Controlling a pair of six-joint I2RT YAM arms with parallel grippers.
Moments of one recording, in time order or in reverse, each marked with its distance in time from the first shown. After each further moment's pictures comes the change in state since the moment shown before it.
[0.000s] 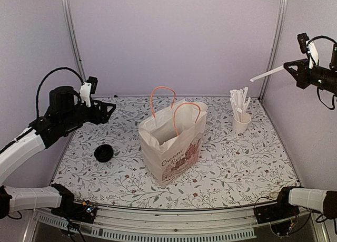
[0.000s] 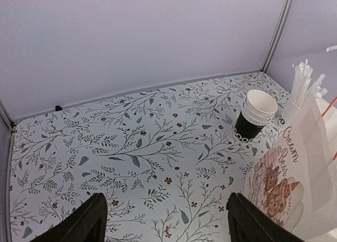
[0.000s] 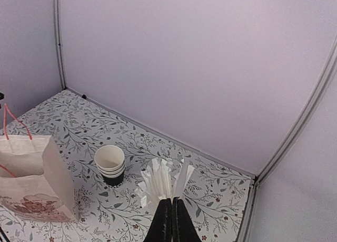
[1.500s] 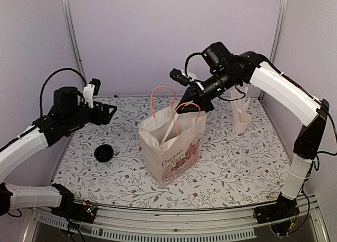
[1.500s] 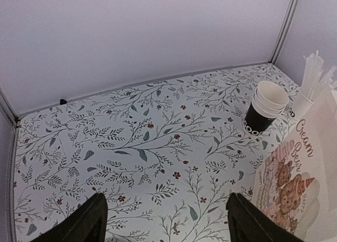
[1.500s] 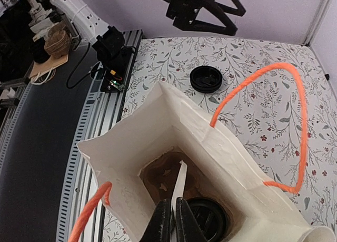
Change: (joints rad) left arm 0.002 0.039 0.000 -0.002 -0.026 0.023; right arm 0.878 0.792 0.481 -0.300 -0.209 -0.286
